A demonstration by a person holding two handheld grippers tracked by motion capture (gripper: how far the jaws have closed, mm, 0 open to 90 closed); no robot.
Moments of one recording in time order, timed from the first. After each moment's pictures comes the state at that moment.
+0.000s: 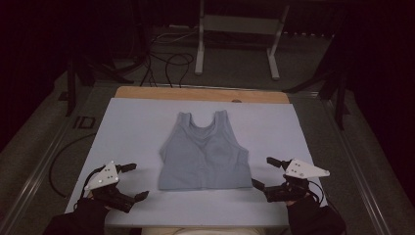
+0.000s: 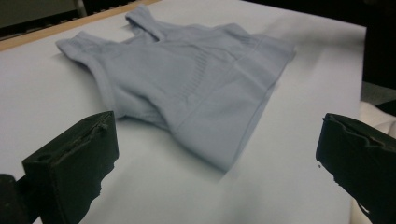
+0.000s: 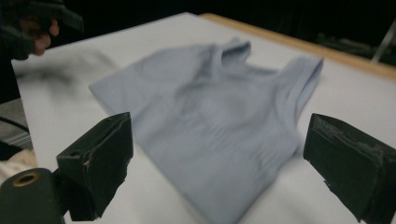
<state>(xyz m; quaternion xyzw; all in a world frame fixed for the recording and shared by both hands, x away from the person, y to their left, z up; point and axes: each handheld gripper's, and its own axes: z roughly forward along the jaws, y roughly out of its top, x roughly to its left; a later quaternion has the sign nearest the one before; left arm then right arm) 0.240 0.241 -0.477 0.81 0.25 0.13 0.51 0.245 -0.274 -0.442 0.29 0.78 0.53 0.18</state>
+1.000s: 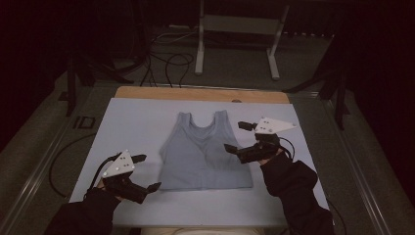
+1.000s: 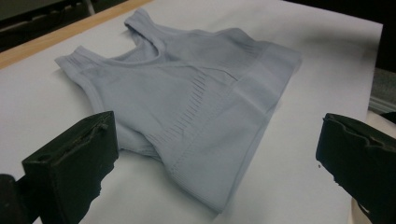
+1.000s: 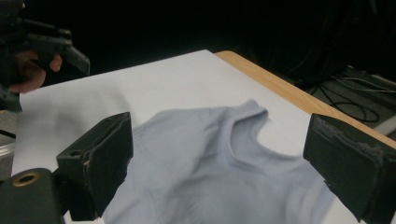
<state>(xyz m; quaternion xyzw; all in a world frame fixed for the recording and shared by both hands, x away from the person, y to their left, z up) 0.253 0.201 -0.438 0.83 0.26 0.14 0.47 0.332 -0.201 -0.389 0.22 0.79 0.55 0.15</state>
